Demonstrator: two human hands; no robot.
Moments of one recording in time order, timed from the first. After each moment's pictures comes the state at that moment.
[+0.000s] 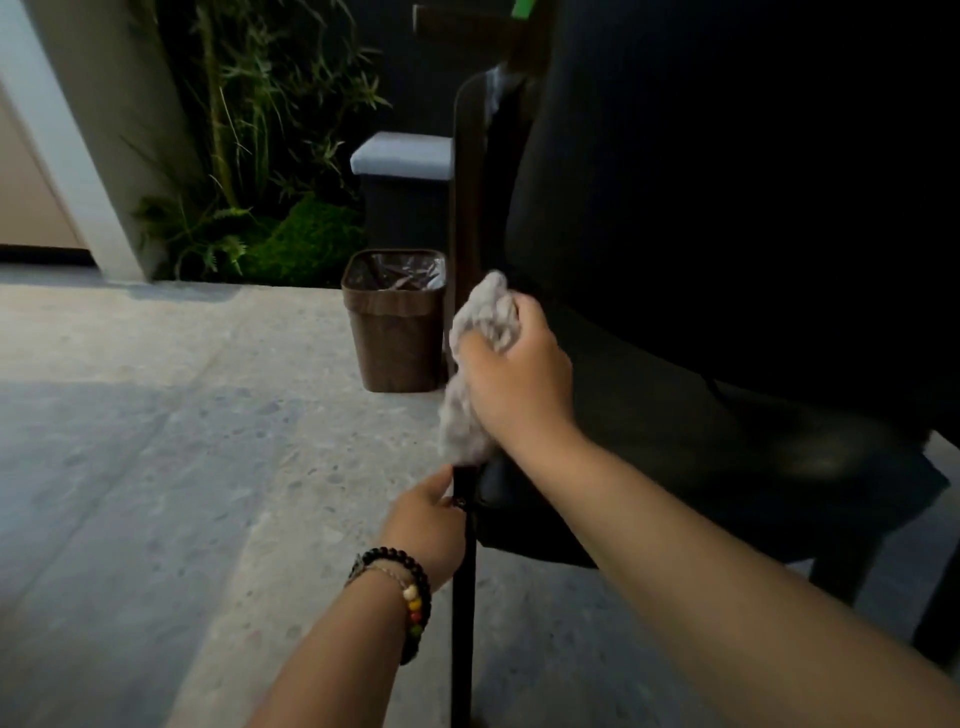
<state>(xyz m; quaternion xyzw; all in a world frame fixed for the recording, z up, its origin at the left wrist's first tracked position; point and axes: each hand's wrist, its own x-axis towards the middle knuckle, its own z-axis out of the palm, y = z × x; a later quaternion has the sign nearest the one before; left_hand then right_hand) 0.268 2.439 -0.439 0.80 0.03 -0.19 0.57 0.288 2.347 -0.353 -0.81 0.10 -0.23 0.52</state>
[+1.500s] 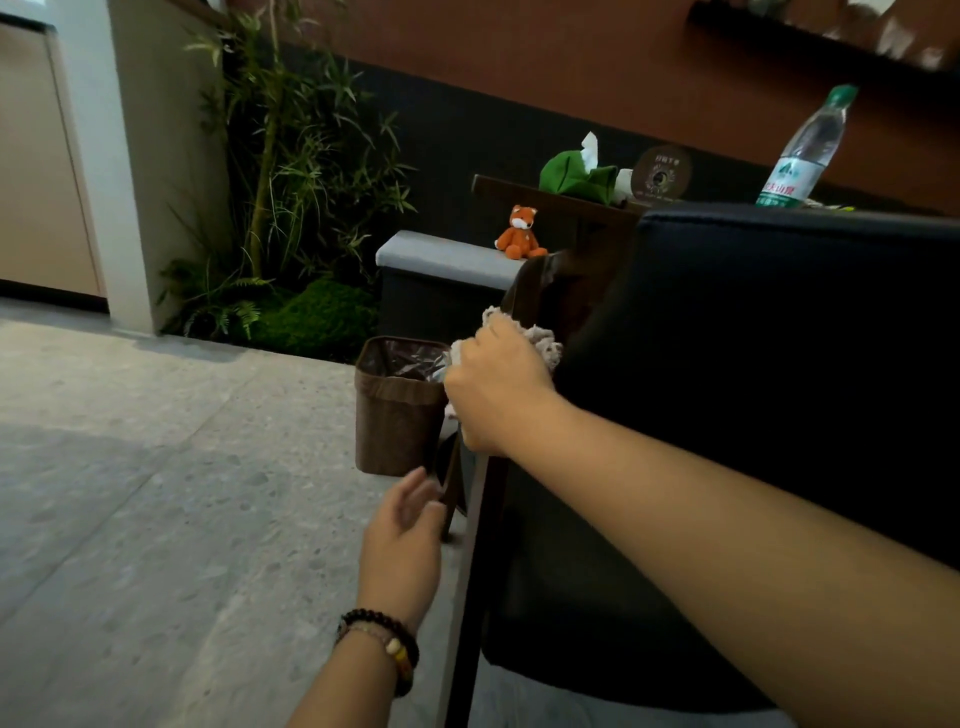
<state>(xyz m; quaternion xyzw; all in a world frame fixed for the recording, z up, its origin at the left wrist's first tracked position) 0.300 2.464 -0.399 0.61 0.04 -0.03 0.79 0.340 2.380 -0.259 -0.90 -0.14 -0.12 -0.41</state>
